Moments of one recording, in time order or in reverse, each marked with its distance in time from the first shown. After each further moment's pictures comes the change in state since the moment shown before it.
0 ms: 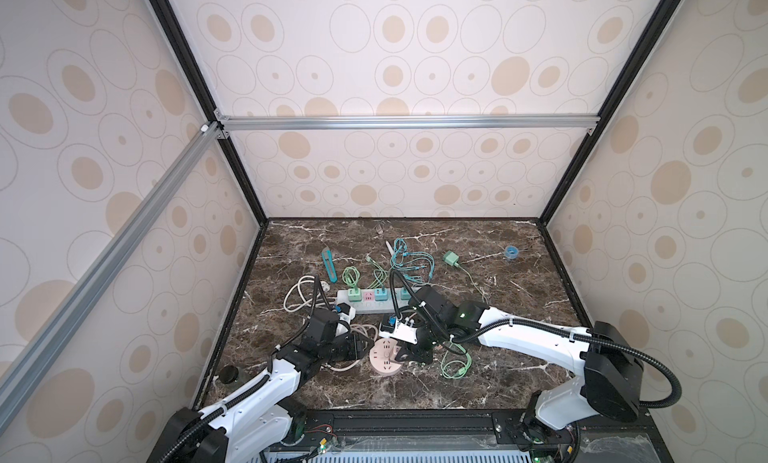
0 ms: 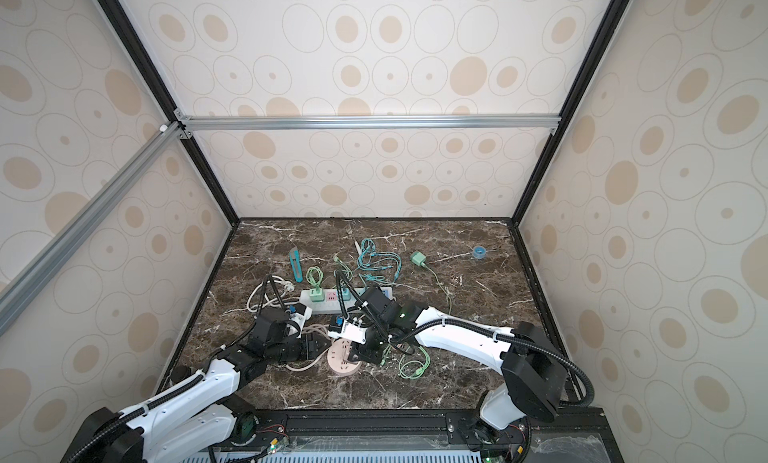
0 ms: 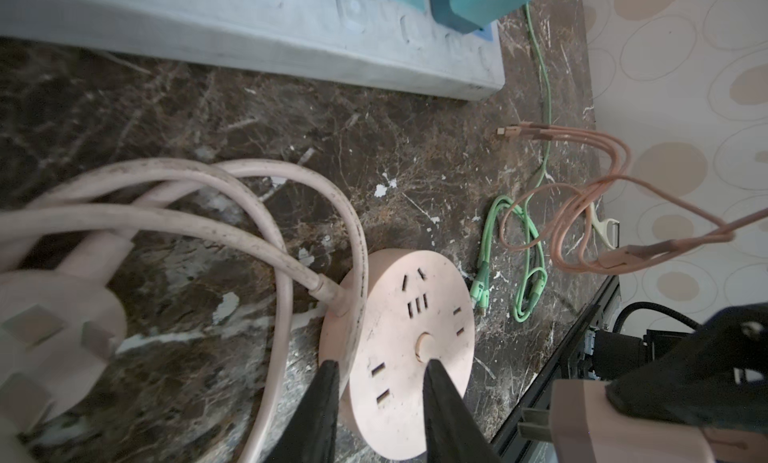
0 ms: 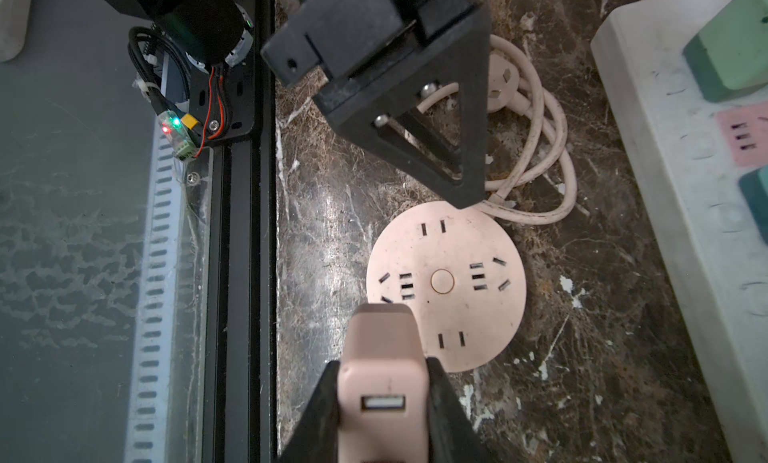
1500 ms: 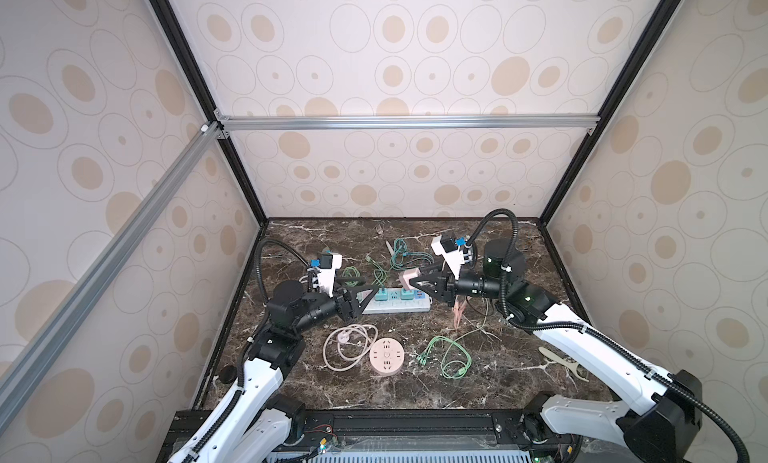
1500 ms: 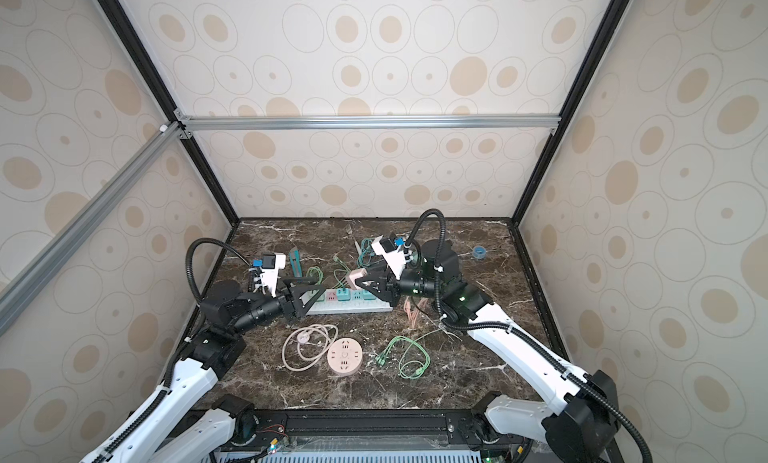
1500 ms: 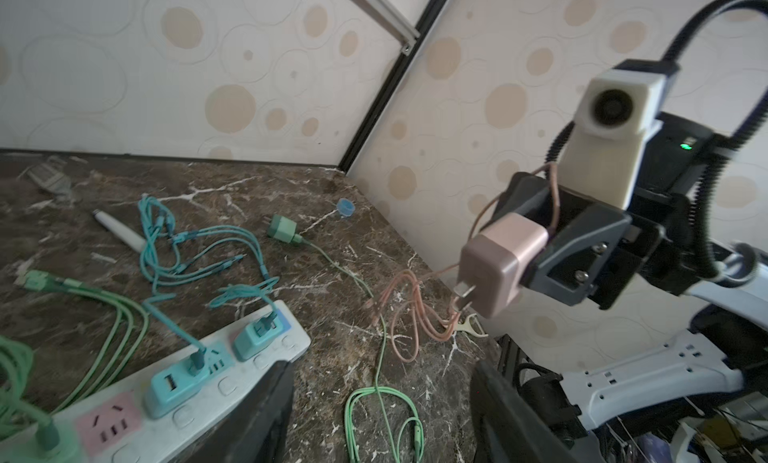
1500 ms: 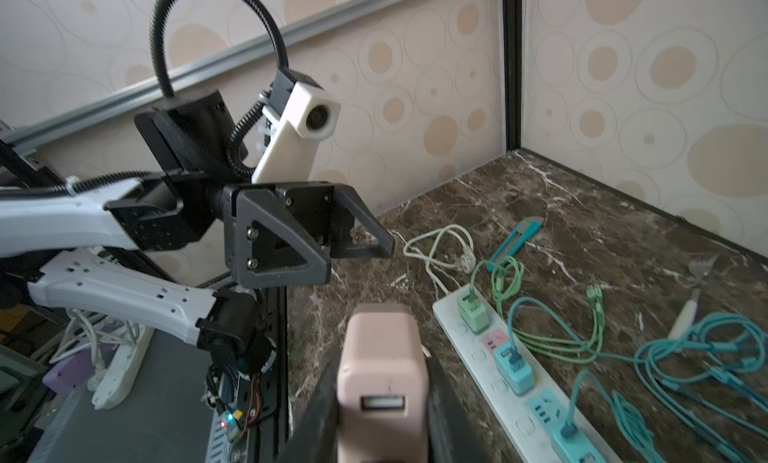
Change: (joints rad) left arm 0.166 -0.167 0.309 0.158 0.198 0.153; right arm -0.349 -0.321 0.015 0.373 -0.238 0.417
